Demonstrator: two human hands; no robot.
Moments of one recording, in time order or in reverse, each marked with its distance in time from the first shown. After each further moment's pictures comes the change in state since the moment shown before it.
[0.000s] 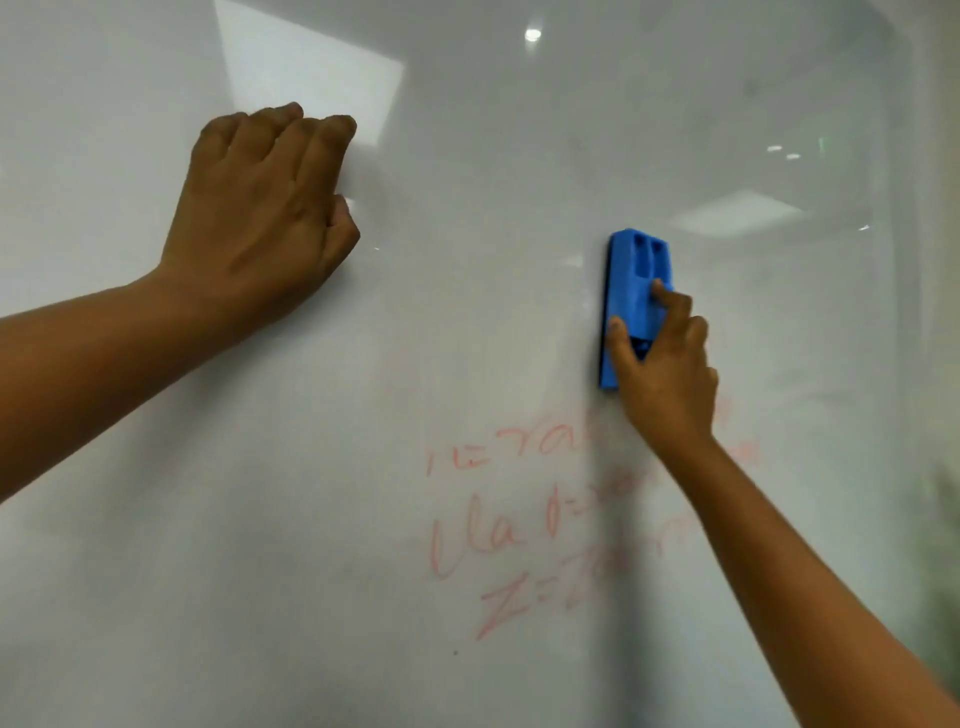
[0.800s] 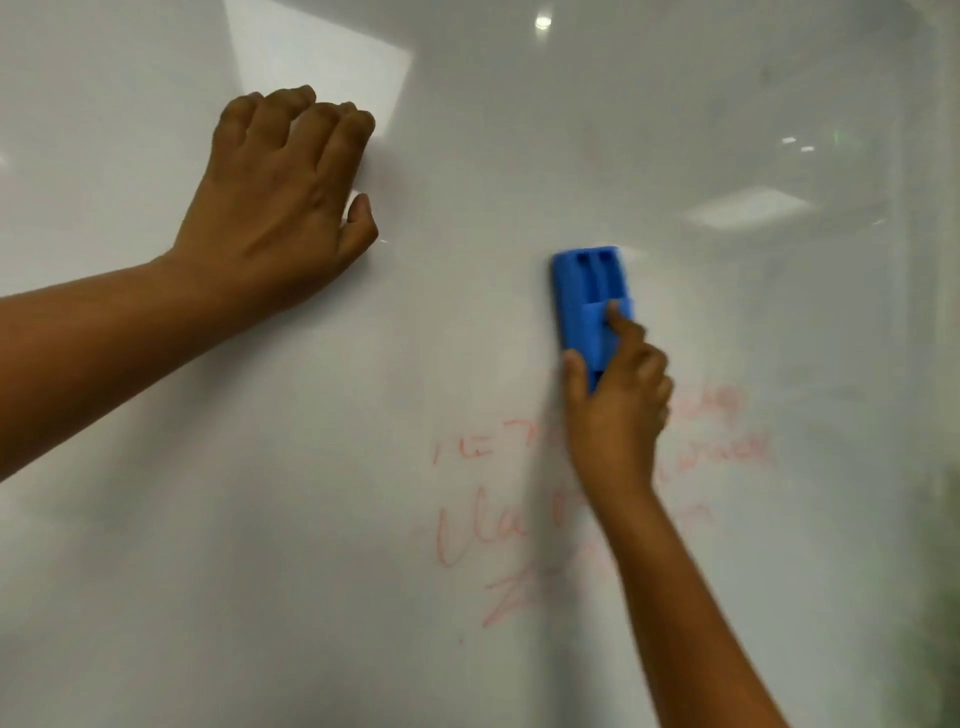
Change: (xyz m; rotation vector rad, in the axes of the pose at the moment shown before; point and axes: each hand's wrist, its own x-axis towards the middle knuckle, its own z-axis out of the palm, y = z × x) left_hand 0.001 0.001 0.004 0.051 -0.085 0.035; right_hand -0.059 -0.049 0.011 0.077 0.005 0.098
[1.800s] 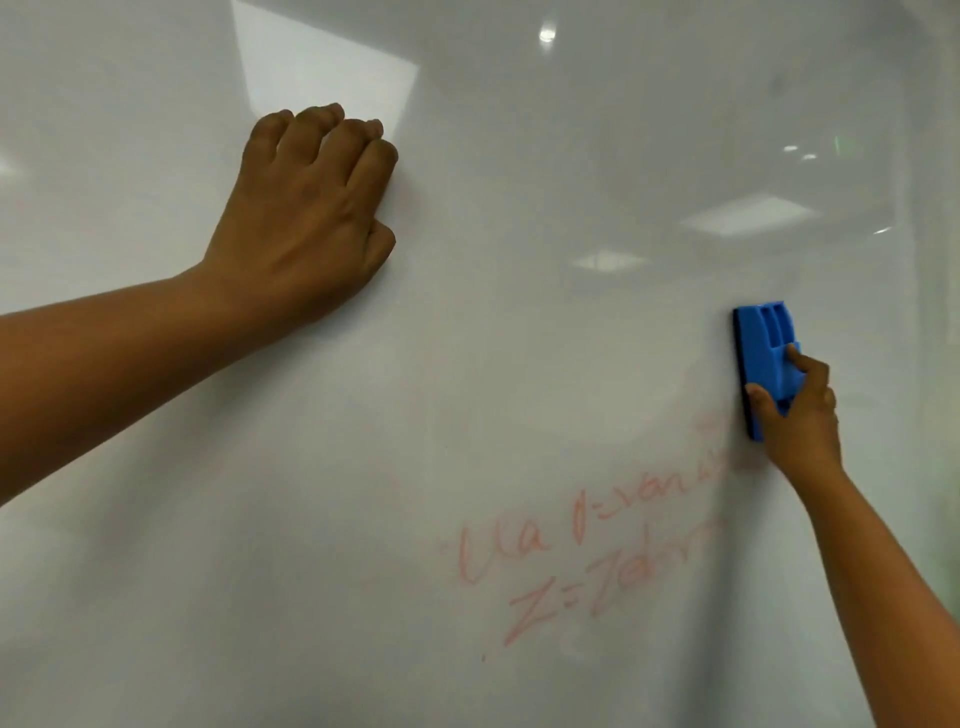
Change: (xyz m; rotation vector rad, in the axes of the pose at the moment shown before) left_hand -0.001 -0.001 -0.003 0.018 -0.022 0.029; right_hand 0.096 0.167 -0.047 -0.023 -0.032 0.141
